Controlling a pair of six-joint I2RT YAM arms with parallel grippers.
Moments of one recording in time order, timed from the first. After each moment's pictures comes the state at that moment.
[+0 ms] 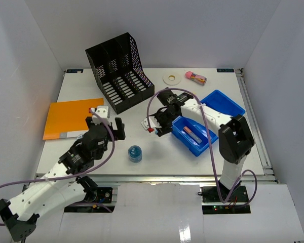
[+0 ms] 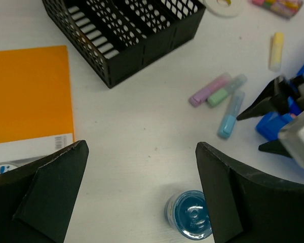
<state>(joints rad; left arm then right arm) -0.80 0.70 0.72 -0.36 -0.60 -0.31 0.71 1.82 1.48 -0.89 -0.58 -1.48</state>
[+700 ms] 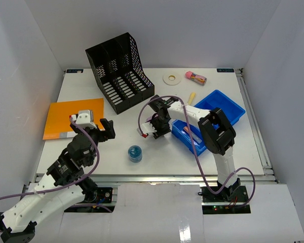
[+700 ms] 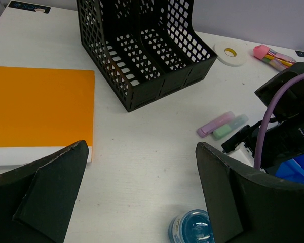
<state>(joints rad) -0.80 0.50 0.69 -0.36 -0.74 -0.30 0.75 2.07 1.55 -0.84 -0.29 -1.48</state>
